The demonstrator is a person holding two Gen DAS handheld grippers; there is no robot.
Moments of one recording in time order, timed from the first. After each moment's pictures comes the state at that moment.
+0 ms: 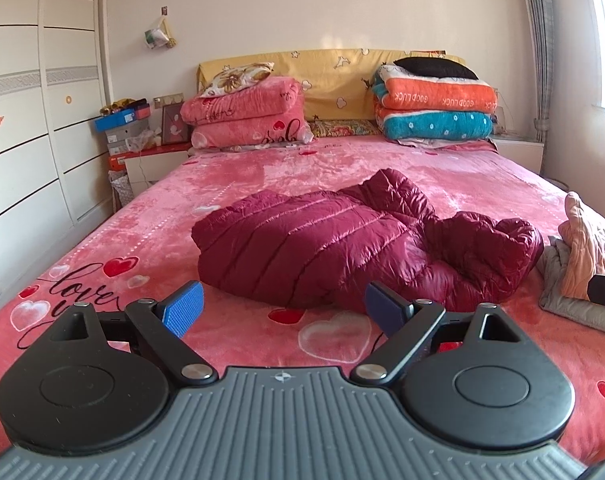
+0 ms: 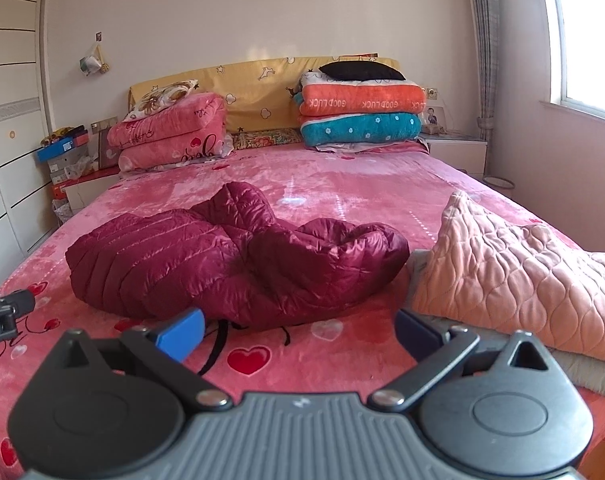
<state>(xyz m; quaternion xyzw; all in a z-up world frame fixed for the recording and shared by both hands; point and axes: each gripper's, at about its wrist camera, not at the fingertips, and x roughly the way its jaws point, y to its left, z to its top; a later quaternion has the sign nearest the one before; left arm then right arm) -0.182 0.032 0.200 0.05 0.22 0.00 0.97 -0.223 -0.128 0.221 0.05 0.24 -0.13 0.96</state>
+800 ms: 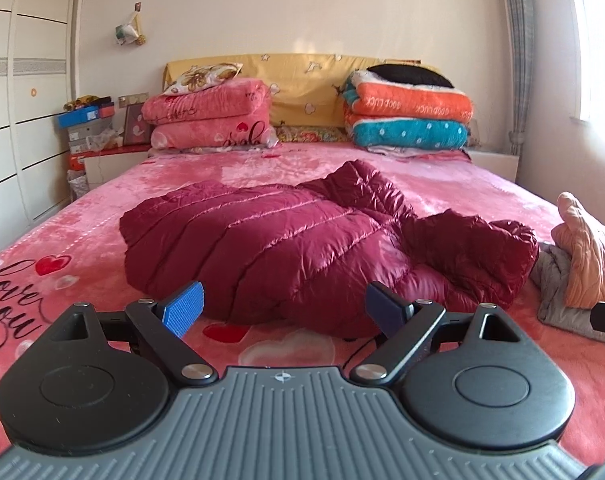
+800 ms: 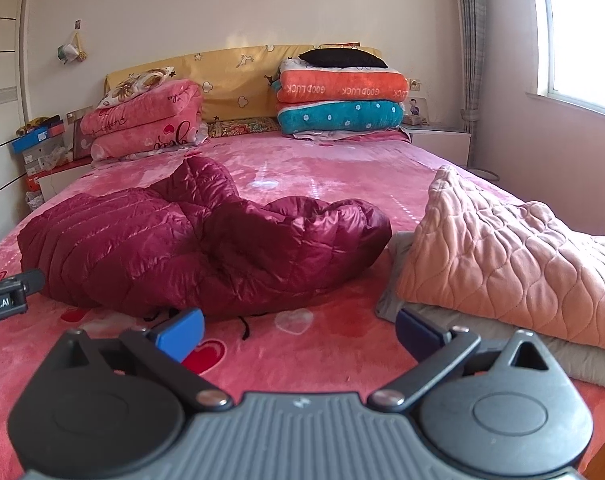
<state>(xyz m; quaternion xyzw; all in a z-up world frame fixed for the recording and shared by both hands) -0.163 0.037 0.174 0.03 0.19 -0.07 0.98 -0.183 -0.160 0.171 0.04 0.25 -0.16 0.95</state>
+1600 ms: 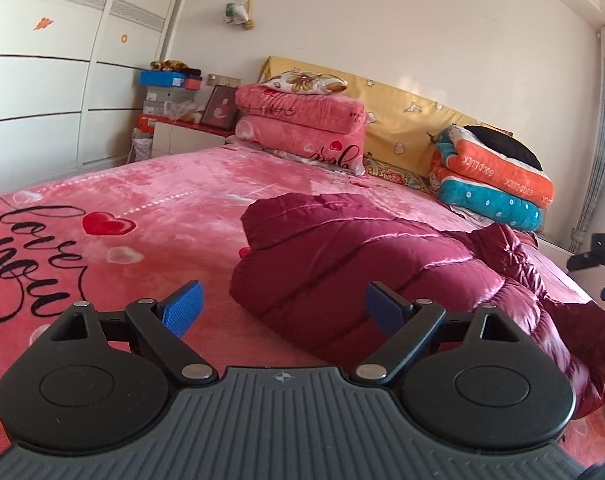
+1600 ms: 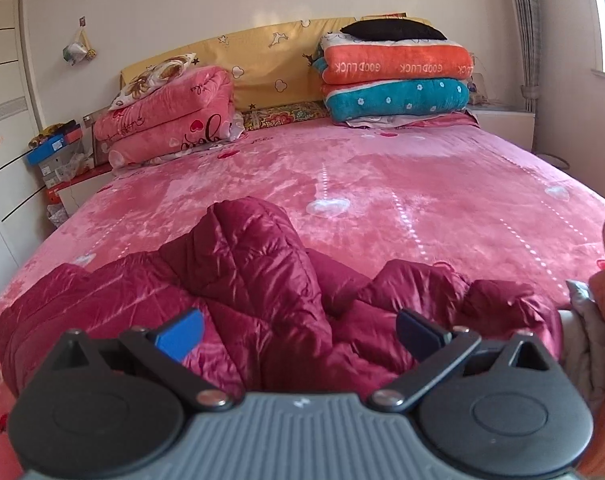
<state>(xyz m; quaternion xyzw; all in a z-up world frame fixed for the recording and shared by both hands) -0.108 0.171 0.161 -0.12 0.17 0.03 0.98 0.072 -0.181 0.174 0.10 0.28 -0.10 0.95</state>
